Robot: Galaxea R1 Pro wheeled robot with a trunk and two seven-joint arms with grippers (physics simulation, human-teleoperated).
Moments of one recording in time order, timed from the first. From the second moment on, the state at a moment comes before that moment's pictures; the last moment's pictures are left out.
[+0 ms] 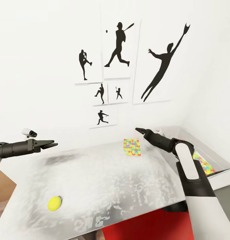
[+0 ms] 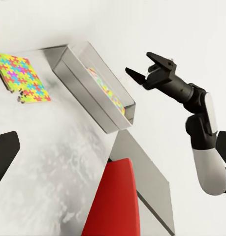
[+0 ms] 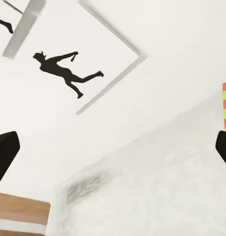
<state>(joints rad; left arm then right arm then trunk) -0.79 0.55 0.12 -1.04 0.27 1.01 -1.57 -0.71 -0.05 -0.01 -1.46 -1.03 0.85 -0.17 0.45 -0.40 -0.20</state>
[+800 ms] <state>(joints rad) -0.76 0.66 0.11 -0.83 0.26 0.98 -1.57 -1.15 0.07 0.00 -0.93 -1.03 1.01 -0.78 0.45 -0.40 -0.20</state>
